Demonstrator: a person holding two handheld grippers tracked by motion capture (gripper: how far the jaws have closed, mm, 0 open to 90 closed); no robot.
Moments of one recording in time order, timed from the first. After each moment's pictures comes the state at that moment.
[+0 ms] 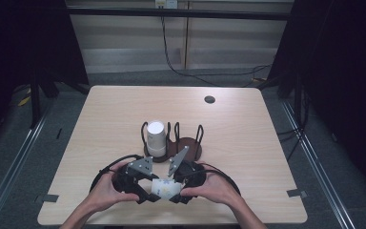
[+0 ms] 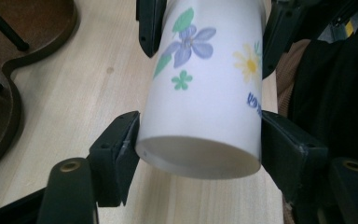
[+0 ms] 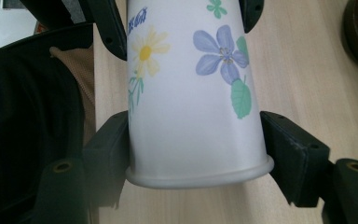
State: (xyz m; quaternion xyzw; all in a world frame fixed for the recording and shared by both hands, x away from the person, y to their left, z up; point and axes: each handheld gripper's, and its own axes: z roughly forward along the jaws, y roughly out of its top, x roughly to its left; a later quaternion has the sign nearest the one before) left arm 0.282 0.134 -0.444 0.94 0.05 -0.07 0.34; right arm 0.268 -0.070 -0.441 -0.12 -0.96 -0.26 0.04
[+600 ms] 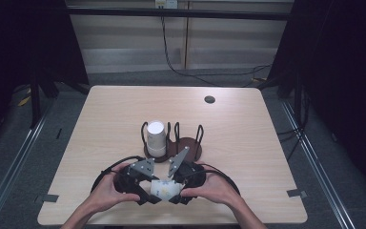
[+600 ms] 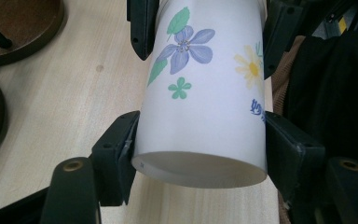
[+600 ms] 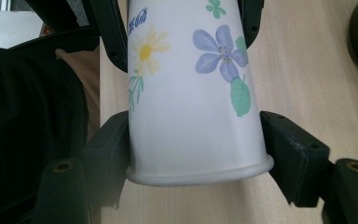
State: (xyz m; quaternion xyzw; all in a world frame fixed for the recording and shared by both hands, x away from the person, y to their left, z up) left arm 0.281 0.131 -0.448 0.94 0.04 -0.08 0.34; right arm 0.267 -0.070 -0.441 -0.11 -0.96 -0.27 0.05
